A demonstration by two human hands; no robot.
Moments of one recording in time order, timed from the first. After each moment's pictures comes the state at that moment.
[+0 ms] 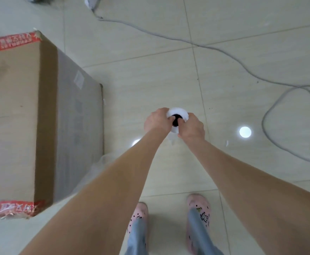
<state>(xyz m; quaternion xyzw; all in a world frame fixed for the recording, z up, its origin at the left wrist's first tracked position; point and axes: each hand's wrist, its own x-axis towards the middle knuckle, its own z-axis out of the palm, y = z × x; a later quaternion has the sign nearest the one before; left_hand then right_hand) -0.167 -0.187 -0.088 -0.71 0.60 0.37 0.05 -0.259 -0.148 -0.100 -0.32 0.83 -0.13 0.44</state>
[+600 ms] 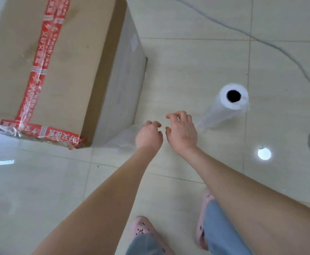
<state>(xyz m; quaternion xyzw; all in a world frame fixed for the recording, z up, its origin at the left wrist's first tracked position) -0.001 -0.045 -0.110 -0.78 0.54 0.30 0.02 -0.108 -0.059 -0.114 -0.70 0.65 -0.04 0.29</state>
